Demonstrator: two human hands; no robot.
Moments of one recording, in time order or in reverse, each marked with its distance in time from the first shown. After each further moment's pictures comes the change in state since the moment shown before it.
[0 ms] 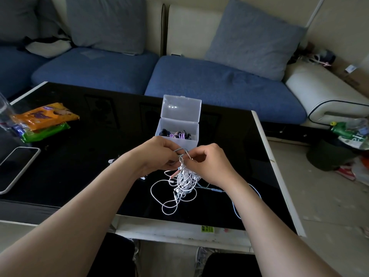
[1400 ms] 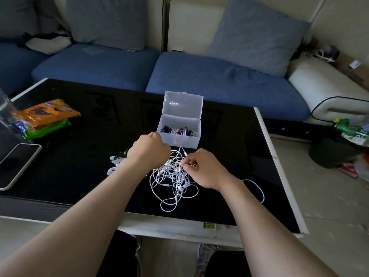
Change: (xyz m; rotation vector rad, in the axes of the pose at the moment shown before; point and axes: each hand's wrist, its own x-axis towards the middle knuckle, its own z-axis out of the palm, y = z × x) left_hand 0.006 -0.011 -0.007 0.842 0.460 0.041; right_hand 0.005 0.024 0.019 -0.303 -0.248 -0.002
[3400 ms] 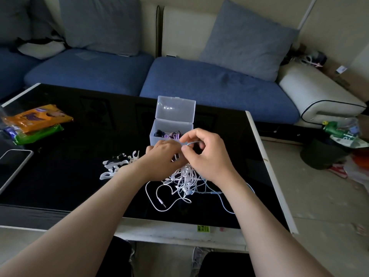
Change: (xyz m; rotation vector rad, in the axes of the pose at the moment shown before) left_hand -0.012 0.020 0.011 0.014 -0.193 0.540; right_hand -0.029 -0.048 -0.046 0.285 0.490 -0.153
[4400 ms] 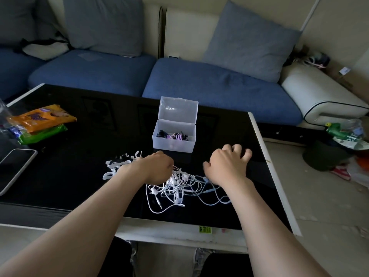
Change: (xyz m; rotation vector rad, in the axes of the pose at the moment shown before) left_hand -0.001 -0.026 0.004 0.152 -0.306 -0.226; right_hand -0.001 0.026 -0.005 -1.053 -0.285 0.489
